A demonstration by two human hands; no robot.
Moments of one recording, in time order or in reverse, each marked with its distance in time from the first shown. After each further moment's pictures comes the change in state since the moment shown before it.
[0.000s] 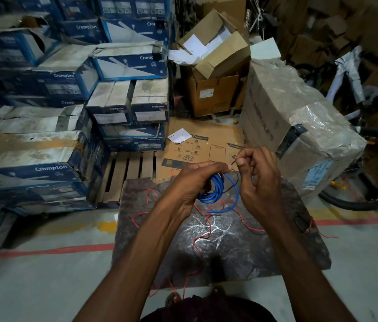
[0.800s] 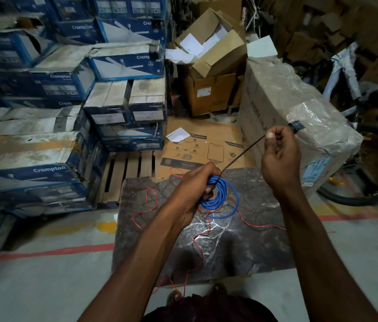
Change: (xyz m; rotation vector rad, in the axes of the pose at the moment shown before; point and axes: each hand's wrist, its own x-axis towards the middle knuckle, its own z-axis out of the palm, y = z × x) left_hand -0.003 -0.020 0.004 -0.020 -0.001 -0.070; right_hand 0.033 0.040 -0.015 0.087 0.153 0.372
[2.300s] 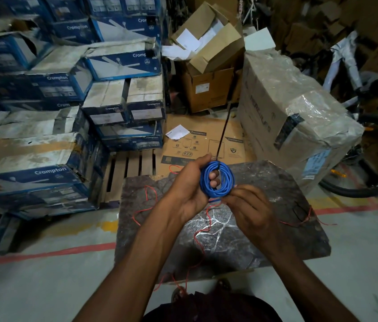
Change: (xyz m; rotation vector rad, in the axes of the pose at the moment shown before) left_hand 0.002 0.010 0.008 -0.415 -0.117 -0.200; right_hand -0.112 0.041 -0.010 -0.303 -0.227 -0.768
